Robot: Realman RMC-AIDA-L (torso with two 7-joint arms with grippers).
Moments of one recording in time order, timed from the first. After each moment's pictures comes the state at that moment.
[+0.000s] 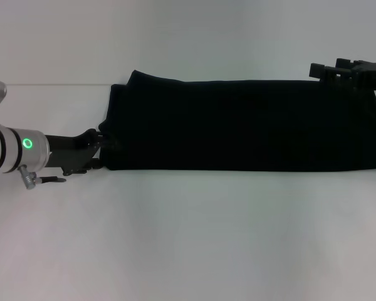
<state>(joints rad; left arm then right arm) -0.77 -2.04 0.59 0.49 2.43 0.95 -2.77 0.71 2.02 -0.49 -0.70 -2.07 -1.22 1.77</state>
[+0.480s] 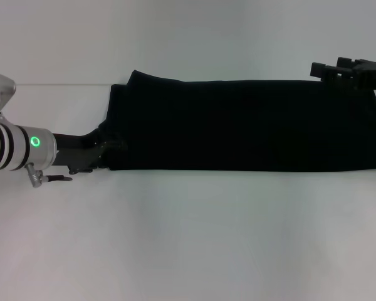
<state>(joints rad) -0.79 -2.04 0.62 0.47 2.43 0.94 -2.77 0.71 2.02 -0.49 -0.70 -2.07 -1.22 1.76</state>
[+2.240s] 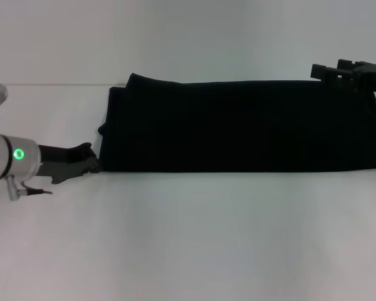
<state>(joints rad) -0.73 -2.04 0.66 0.56 2.47 1.02 -2.71 0.70 2.02 -0.48 -0.69 -2.07 -1.21 1.75</state>
